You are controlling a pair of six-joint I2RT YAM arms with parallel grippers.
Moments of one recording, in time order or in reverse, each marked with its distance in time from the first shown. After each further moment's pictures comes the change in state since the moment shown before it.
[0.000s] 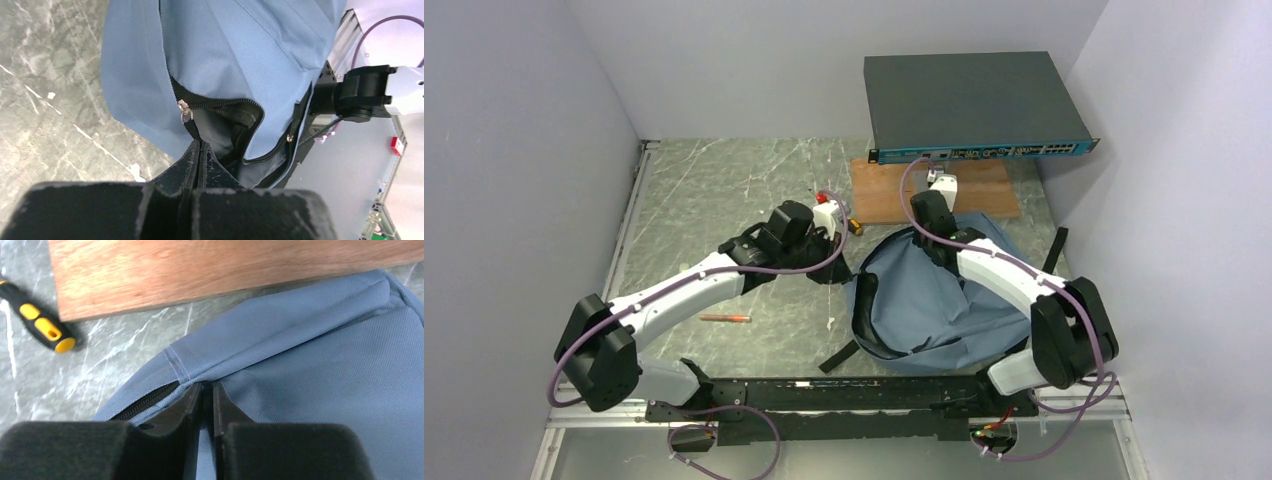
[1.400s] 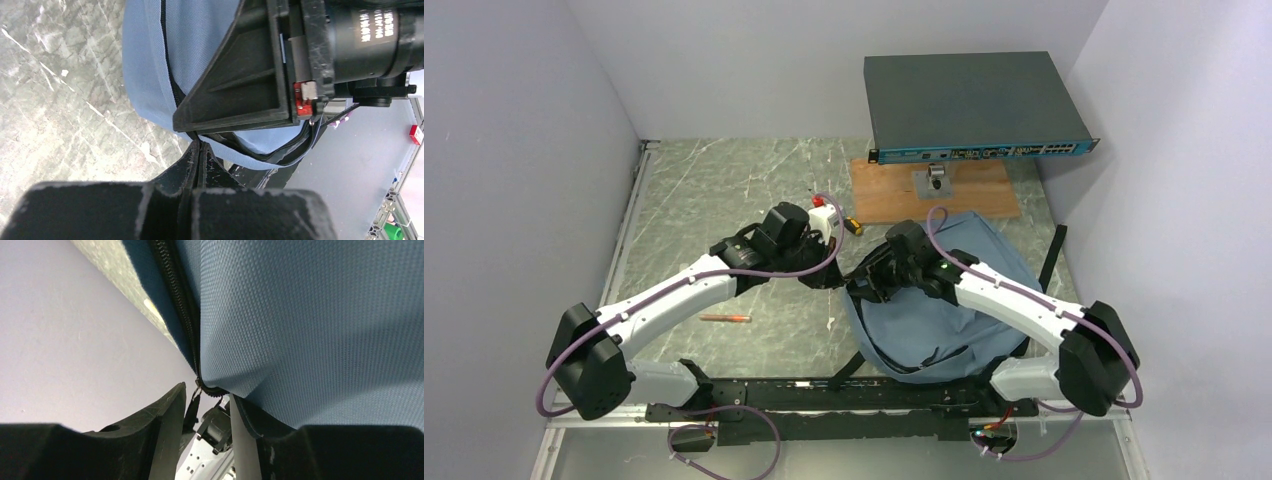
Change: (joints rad) left arm -0.004 -0.057 0.015 -0.128 -0.019 0.044; right arm 0.273 -0.175 -0.029 -0.262 -0.662 1.308
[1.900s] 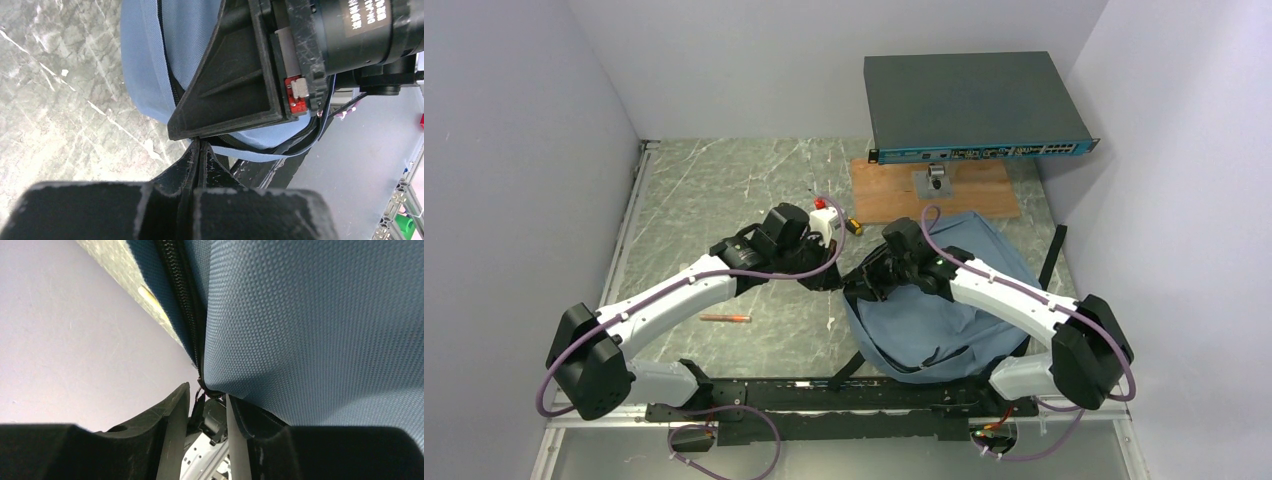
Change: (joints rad) left arm 0.000 0.000 -0.002 -0.011 0.016 0.048; right arm -0.001 0.056 0.023 0.021 -0.071 -0.011
